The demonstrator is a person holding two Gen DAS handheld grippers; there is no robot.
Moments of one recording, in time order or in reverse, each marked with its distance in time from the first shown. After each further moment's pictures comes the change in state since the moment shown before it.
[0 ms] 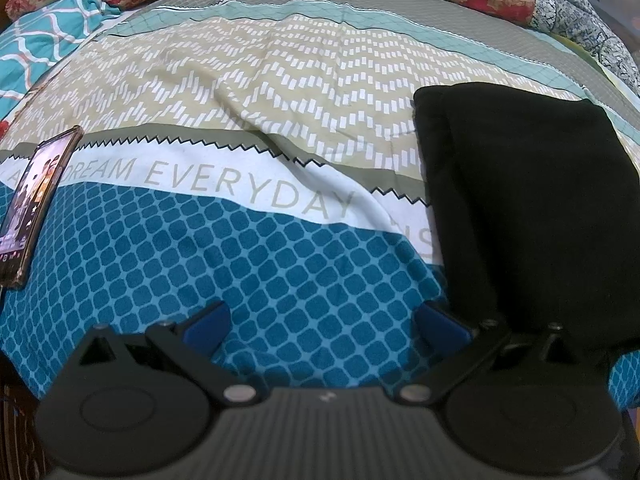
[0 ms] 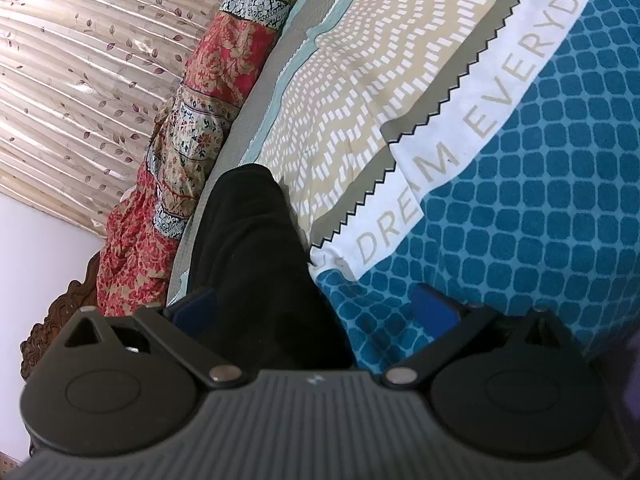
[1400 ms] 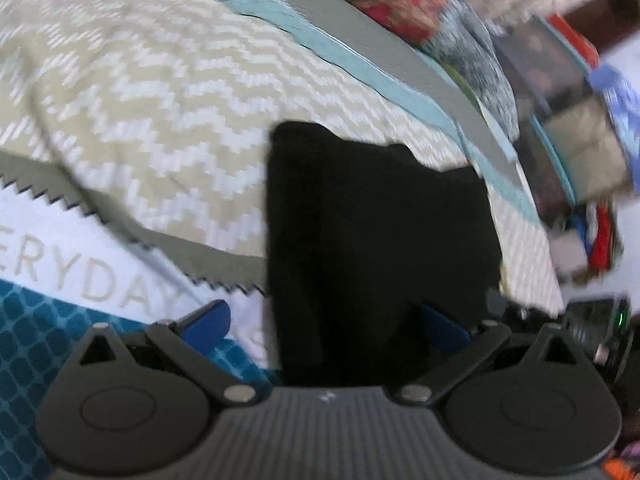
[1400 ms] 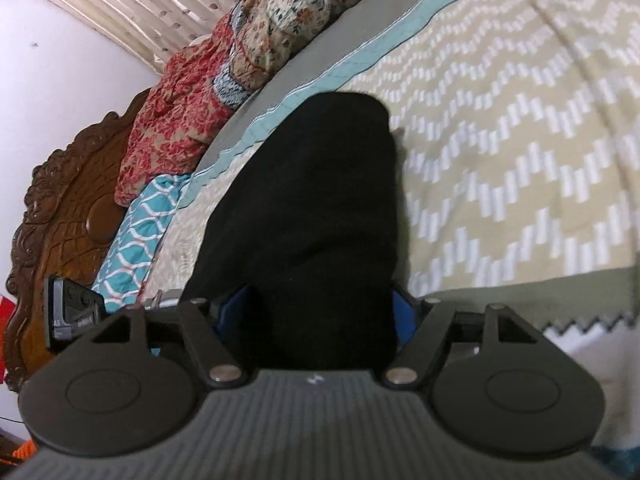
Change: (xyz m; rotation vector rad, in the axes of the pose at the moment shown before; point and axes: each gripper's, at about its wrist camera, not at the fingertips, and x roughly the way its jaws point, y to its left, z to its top) left arm 0.044 -0.003 0.059 -0.066 0.093 -0.611; right arm 0.096 0.055 0.030 -0.433 0.367 0.146
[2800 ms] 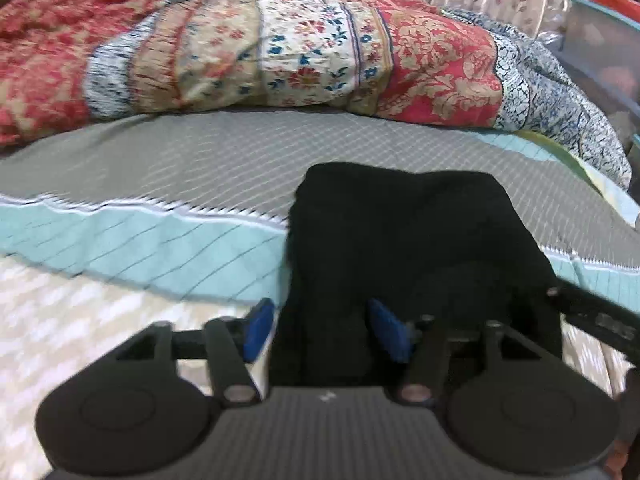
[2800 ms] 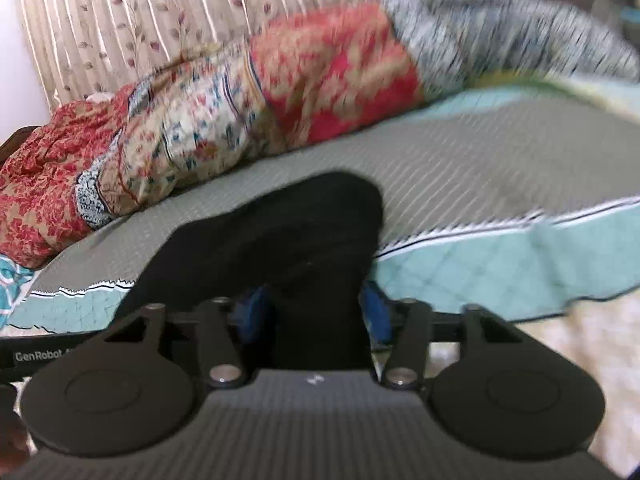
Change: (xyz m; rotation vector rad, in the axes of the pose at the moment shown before) left arm 0.097 -0.090 0.203 0.207 -0.257 0.488; right arm 0.088 0.009 0.184 -0.252 -0.352 -0.478
